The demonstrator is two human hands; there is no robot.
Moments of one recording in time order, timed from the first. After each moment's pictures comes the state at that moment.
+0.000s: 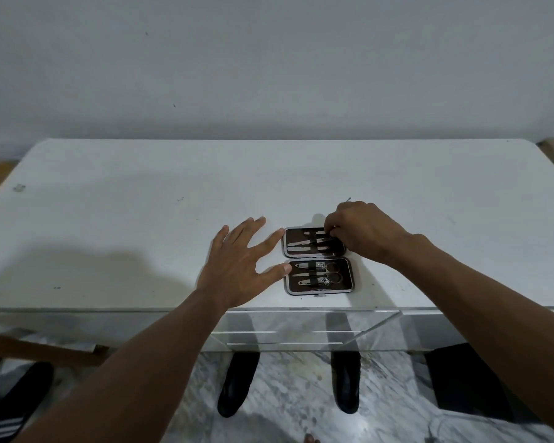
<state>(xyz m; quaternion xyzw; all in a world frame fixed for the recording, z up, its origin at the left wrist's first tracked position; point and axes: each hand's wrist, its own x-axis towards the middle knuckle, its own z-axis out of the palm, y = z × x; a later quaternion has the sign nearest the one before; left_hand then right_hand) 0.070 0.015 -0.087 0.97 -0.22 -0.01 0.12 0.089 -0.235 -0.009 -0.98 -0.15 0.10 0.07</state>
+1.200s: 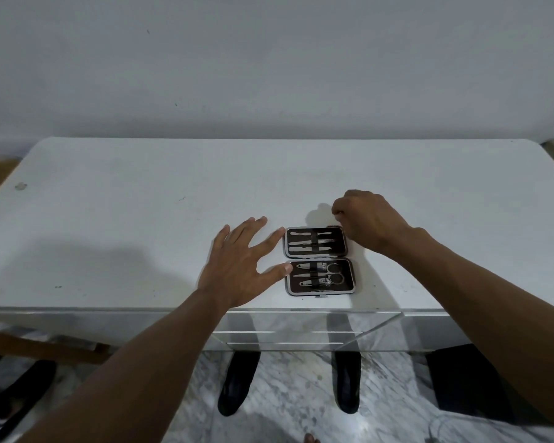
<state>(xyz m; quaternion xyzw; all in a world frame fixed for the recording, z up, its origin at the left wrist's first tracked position) 0.070 0.014 -0.088 0.97 -0.21 0.00 0.12 0.102 -0.239 -0.012 -0.99 -0.12 0.03 0.07</state>
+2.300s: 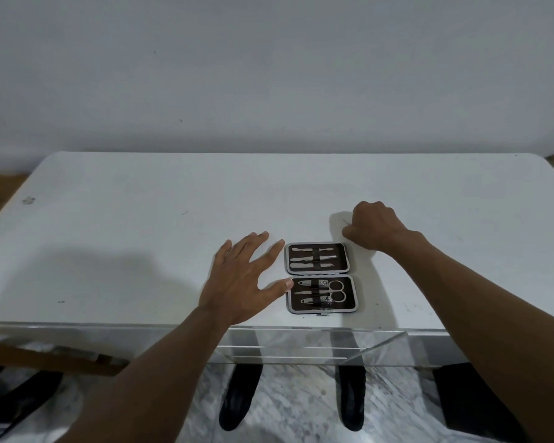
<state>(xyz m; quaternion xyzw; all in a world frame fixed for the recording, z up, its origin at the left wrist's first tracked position) 0.070 0.013 -0.085 0.97 -0.21 0.00 0.13 0.134 -0.249 -0.023 -0.98 0.07 0.12 0.11</state>
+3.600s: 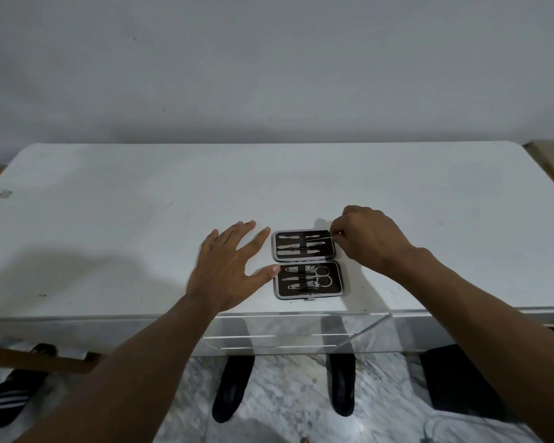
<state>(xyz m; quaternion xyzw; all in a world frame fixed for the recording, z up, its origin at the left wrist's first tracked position) 0.073 0.013 -0.089 0.97 -0.20 0.00 0.13 0.073 -0.247 -0.007 -0.99 -0.10 0.04 0.07</state>
